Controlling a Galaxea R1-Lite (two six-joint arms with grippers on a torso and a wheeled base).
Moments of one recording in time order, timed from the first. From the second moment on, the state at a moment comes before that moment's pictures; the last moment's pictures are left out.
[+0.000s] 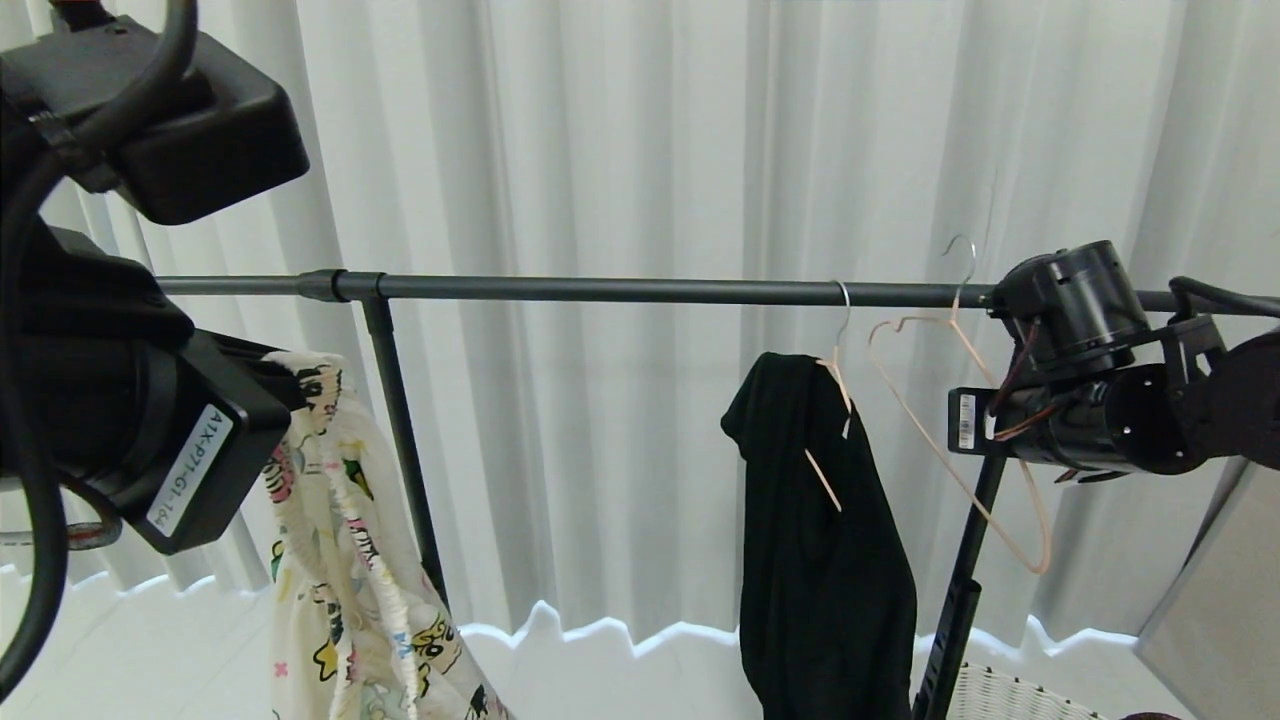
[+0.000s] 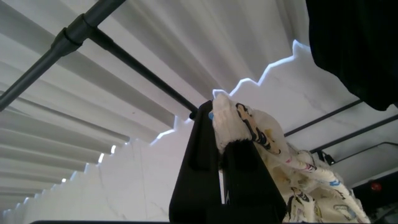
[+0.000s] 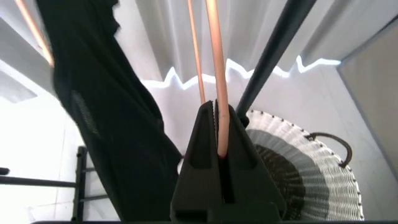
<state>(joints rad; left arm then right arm) -0.85 1.34 -1.50 0.87 0.57 0.14 0.51 1.68 -1.16 0.19 -0.48 0.44</state>
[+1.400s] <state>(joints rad) -0.87 1.33 -1.50 0.87 0.60 0.14 0.59 1.21 -0.92 0.19 -0.13 0.14</state>
